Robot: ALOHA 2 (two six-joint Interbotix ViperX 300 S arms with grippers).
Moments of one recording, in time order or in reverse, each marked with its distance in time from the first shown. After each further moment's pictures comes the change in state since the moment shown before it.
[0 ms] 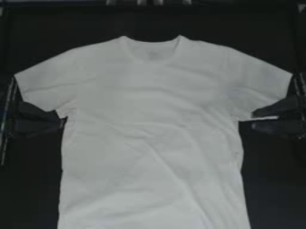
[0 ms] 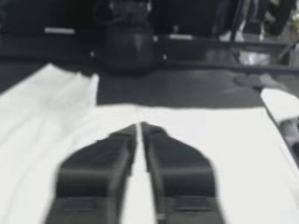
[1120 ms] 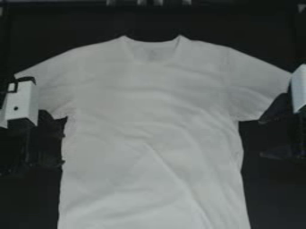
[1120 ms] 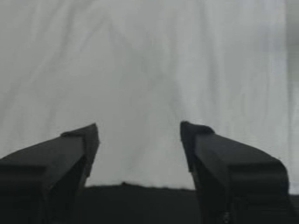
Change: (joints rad) left arm -0.123 0.311 -0.385 0.054 0.868 -0.290; right arm 0.124 0.278 -0.503 -0.048 1.218 0.281
